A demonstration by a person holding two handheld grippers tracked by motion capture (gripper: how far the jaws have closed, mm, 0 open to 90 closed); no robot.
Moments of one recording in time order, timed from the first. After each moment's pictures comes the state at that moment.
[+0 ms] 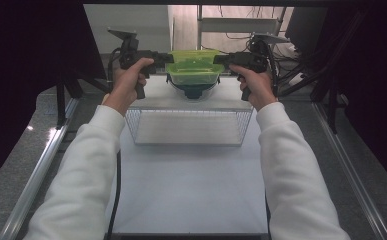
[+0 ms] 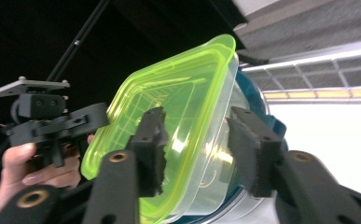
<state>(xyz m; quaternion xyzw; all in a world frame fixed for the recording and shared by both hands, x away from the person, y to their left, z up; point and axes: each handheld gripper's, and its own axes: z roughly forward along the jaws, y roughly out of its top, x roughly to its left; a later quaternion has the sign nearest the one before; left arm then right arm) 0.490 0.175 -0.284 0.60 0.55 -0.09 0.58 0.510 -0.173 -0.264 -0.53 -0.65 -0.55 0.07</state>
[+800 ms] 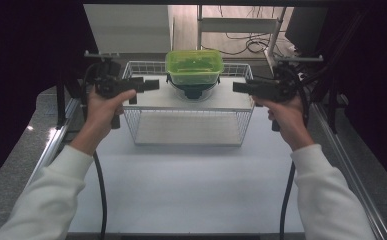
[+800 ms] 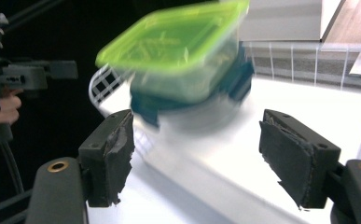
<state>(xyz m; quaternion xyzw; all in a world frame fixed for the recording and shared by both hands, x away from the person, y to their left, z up) 0.368 0.193 -0.288 0.70 0.46 0.08 0.54 0.406 -0.225 -0.266 -0.41 -0.74 -0.53 -0.07</state>
